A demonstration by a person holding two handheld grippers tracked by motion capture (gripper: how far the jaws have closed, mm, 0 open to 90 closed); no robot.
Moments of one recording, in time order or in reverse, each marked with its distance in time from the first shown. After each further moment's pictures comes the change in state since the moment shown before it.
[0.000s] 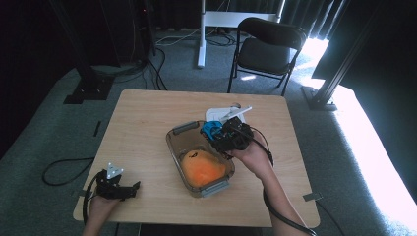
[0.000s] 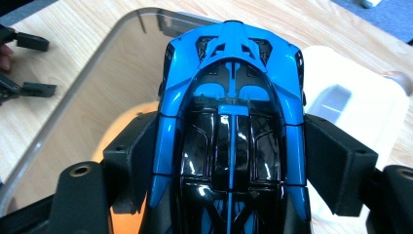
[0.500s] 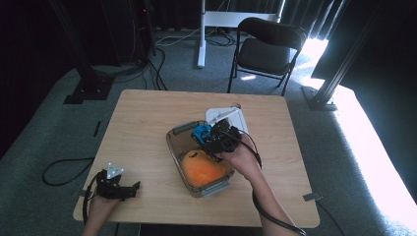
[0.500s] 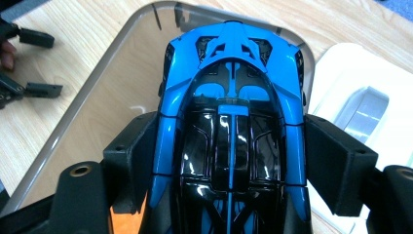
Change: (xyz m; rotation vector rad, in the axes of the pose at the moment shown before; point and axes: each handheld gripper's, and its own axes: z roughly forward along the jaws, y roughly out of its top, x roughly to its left) left arm 0.000 0.000 0.000 0.000 0.000 0.000; right arm 0.017 0.005 0.027 0.029 0.018 -0.004
